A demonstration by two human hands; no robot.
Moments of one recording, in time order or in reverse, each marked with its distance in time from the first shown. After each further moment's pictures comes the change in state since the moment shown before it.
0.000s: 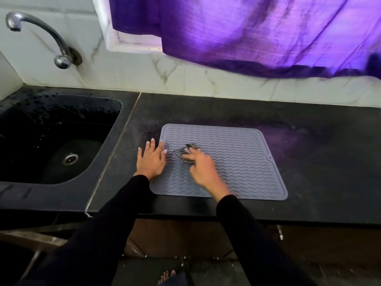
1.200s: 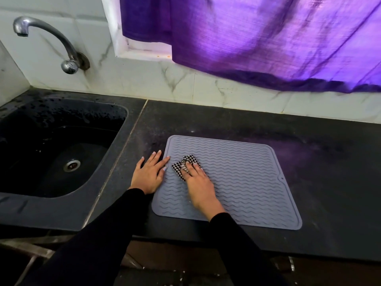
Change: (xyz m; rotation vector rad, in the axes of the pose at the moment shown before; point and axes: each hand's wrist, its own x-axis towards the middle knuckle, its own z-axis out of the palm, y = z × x) left_hand 0.018 -0.039 0.012 0.103 0.048 0.149; right_hand 0.036 0.009 0.039 -0.345 -0.082 -0.125
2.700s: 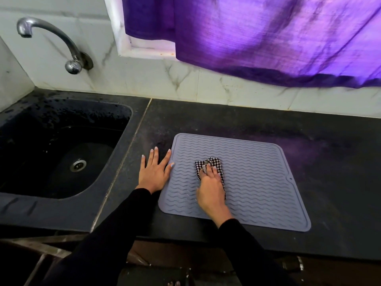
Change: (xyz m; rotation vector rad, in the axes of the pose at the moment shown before) left_hand 0.006 0.005 -0.005 -0.014 -0.055 -0.122; right_hand -0.008 -0.005 0.000 0.141 0.031 0.284
